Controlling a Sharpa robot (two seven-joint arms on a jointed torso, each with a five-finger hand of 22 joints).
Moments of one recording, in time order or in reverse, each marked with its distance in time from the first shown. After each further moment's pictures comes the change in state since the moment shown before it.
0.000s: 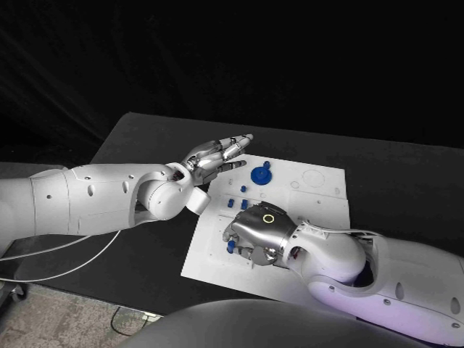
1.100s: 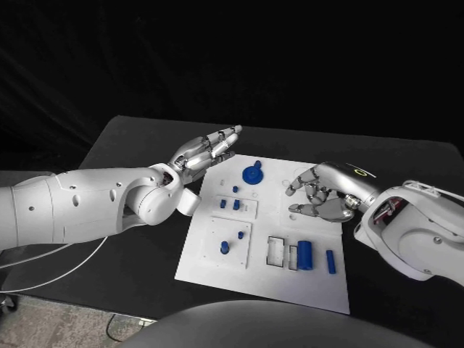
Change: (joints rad) left arm 0.000 -0.010 0.000 0.008 -0.095 -0.055 0.096; left_hand -0.027 -0.019 -0.064 0.011 -0.039 -0.007 -0.069 0.016 -0.003 0.046 -0.130 0.035 0.005 -0.010 -0.072 0.000 -0.001 0.000 -0.019 -0.038 -0.006 -0.043; right arm 0.198 -0.395 0.002 0.171 0.459 -0.095 -0.051; right_hand -0.046 0.021 -0.153 0.120 -0.005 -0.057 -0.004 0.105 -0.028 -0.008 -0.023 0.845 0.722 0.023 0.004 0.251 0.230 0.000 -0.017 0.010 0.003 0.000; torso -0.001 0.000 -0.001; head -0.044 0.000
